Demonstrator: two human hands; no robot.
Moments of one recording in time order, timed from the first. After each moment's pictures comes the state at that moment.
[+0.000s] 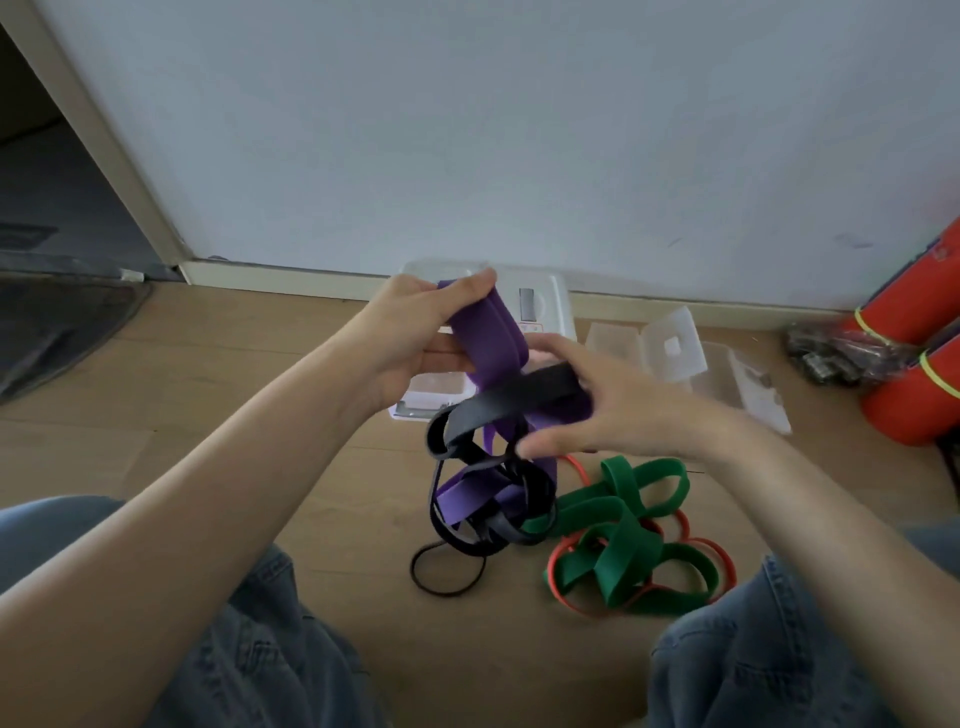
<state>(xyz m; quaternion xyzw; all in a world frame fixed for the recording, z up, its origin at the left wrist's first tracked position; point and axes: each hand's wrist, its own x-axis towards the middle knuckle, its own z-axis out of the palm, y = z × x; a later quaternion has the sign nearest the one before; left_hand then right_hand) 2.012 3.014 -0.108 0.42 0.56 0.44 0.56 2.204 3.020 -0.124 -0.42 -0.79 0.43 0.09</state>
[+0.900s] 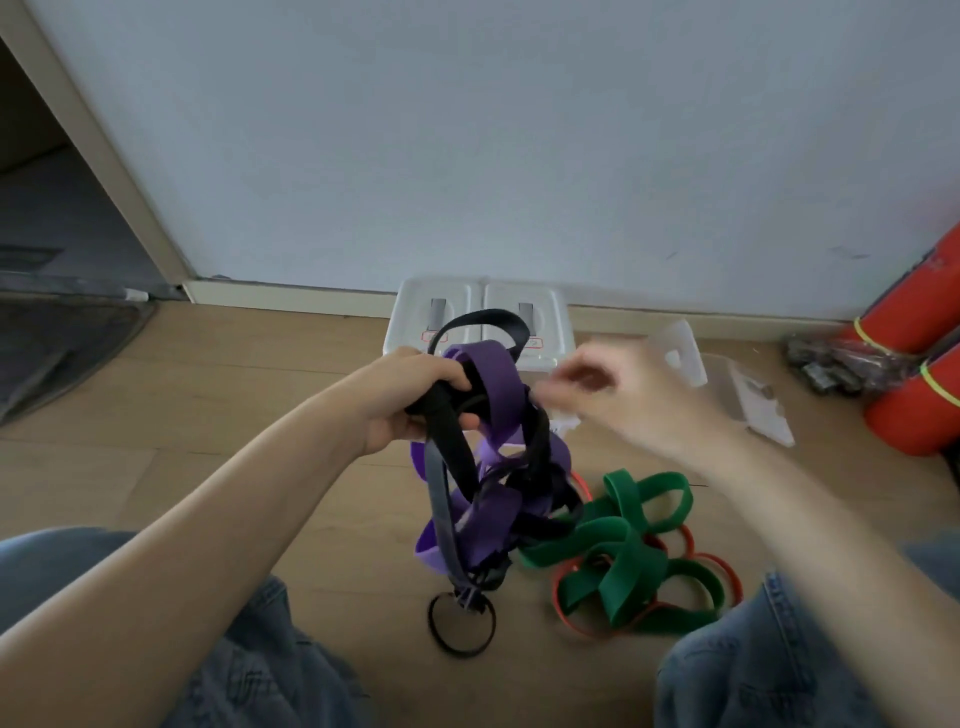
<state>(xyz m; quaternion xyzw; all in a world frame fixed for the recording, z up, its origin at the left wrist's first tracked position) 2.003 3.011 -0.129 0.36 0.63 0.32 0.61 2.207 3.022 -0.123 -0.49 -0.75 0.39 0.22</state>
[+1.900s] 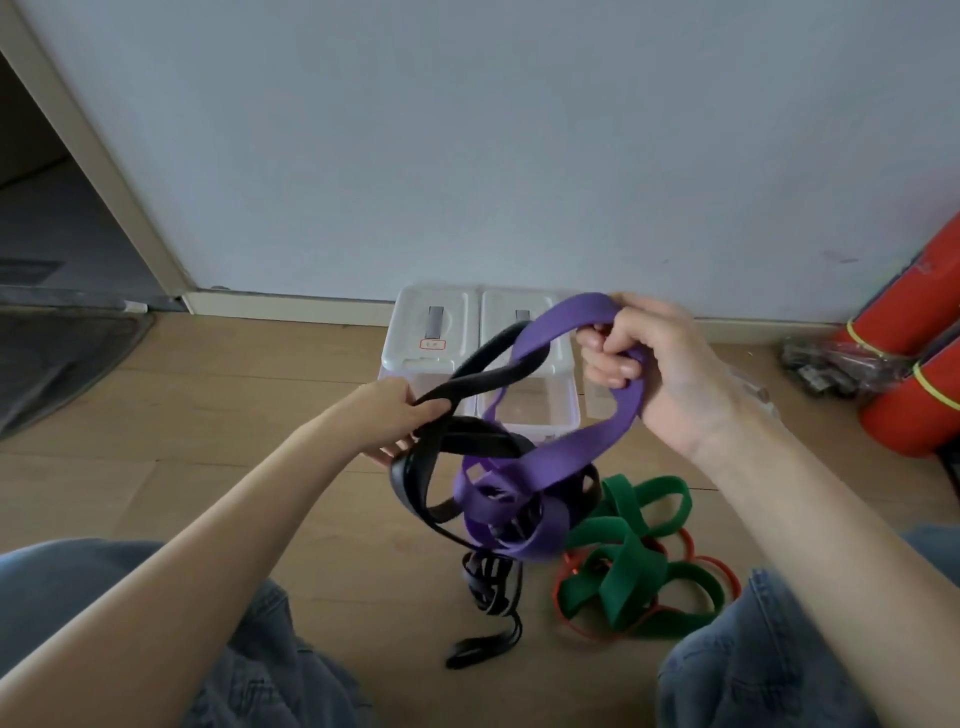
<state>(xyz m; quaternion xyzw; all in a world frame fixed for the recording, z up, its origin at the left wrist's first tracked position) 1.981 3.022 -0.164 0.57 0.72 0.09 0.39 2.202 3.029 -0.103 -0.37 -0.48 0.66 0.45</state>
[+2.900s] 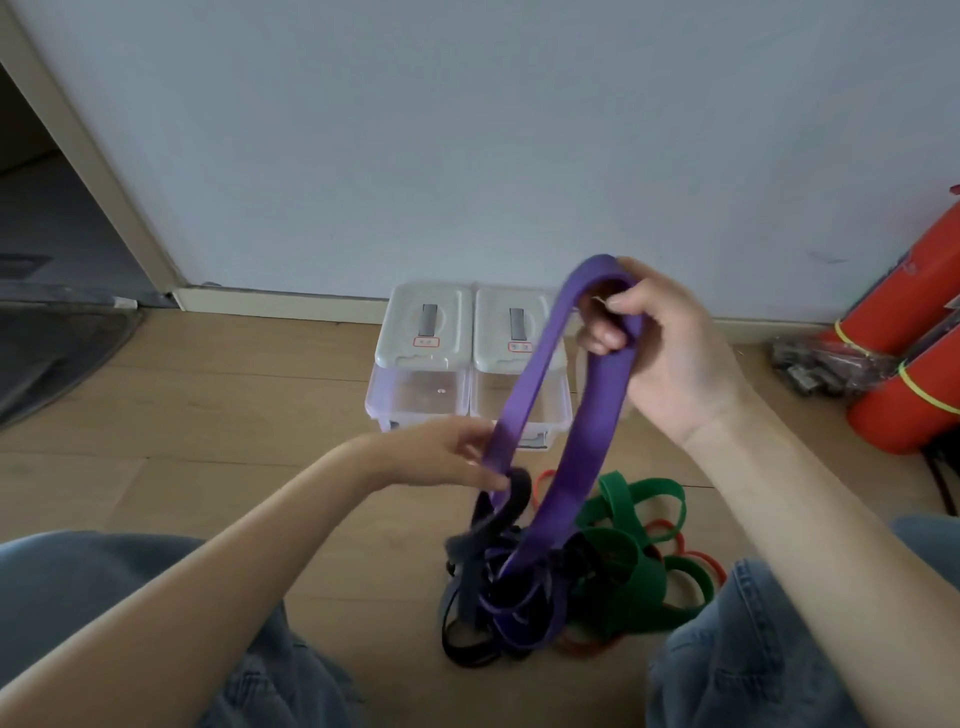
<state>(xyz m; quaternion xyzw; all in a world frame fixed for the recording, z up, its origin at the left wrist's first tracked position) 2.012 3.007 -0.174 0.69 0.47 0.12 0.53 2.201 3.034 -0.101 -0.27 -0.48 0.67 0.50</state>
